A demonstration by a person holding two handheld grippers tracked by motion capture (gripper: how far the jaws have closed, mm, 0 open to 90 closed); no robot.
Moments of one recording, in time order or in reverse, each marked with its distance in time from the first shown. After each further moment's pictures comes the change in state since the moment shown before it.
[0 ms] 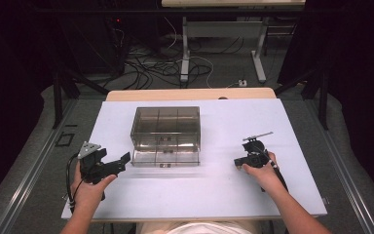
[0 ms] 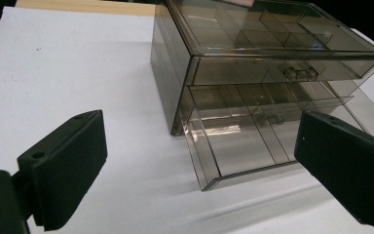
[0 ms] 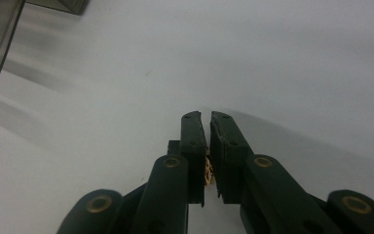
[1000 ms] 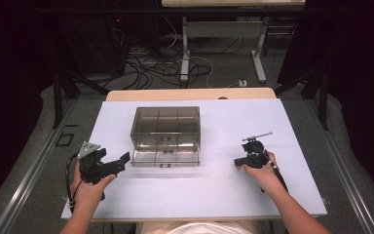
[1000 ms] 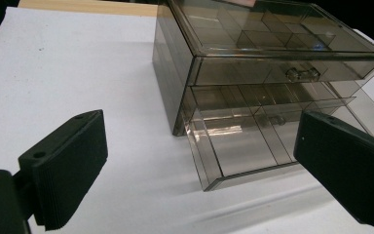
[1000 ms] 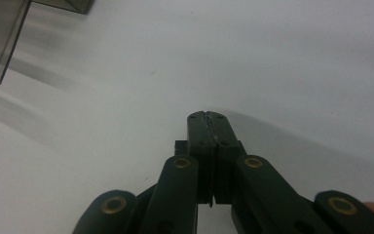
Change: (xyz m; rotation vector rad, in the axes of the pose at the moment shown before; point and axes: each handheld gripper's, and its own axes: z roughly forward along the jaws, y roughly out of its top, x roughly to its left) left arm 0.001 0.000 0.000 0.000 0.006 0.000; right arm 0.002 -0.001 0.000 -0.007 0.005 -0.018
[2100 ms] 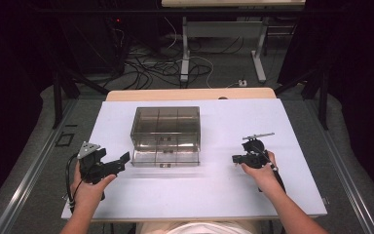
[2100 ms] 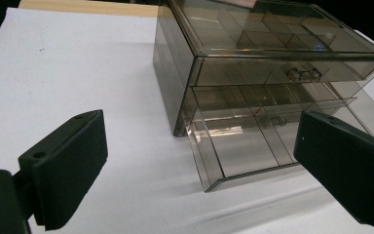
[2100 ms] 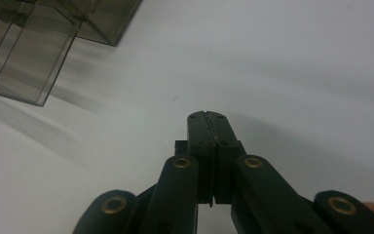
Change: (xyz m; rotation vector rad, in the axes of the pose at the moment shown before) left arm 0.001 -0.001 0.001 -0.003 0.001 0.000; right arm 0.010 0.000 -0.010 -0.102 0.015 -0.020
